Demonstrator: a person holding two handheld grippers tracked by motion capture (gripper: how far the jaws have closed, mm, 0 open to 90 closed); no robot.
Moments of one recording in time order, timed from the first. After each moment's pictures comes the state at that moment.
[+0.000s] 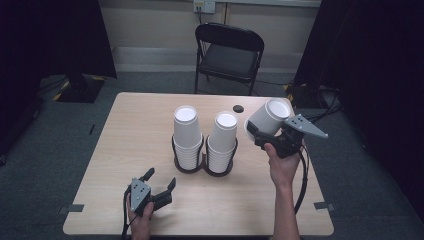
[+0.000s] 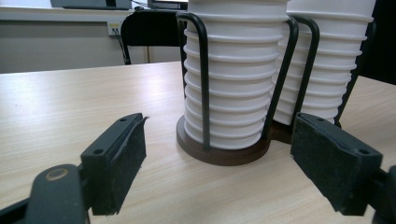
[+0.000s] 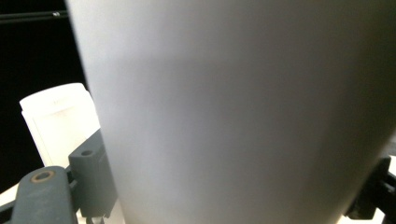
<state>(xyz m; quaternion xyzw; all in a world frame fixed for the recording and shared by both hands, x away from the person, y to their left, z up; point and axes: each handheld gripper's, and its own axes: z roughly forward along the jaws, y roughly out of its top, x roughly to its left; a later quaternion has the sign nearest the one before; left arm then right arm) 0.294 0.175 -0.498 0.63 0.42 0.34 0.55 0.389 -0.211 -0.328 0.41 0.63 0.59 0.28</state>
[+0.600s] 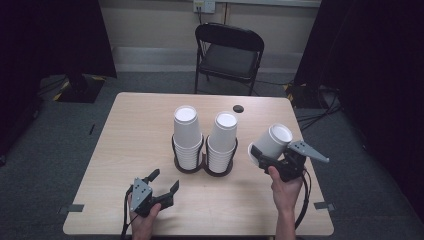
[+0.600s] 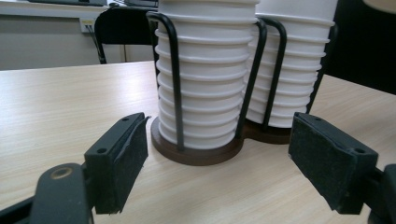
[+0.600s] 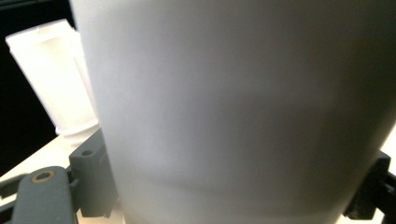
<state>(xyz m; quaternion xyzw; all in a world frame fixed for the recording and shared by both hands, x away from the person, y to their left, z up) 0.293 0.171 -0.495 0.65 0.39 0.30 0.58 0.354 -0.228 -0.385 0.47 0.63 0.57 0.22</state>
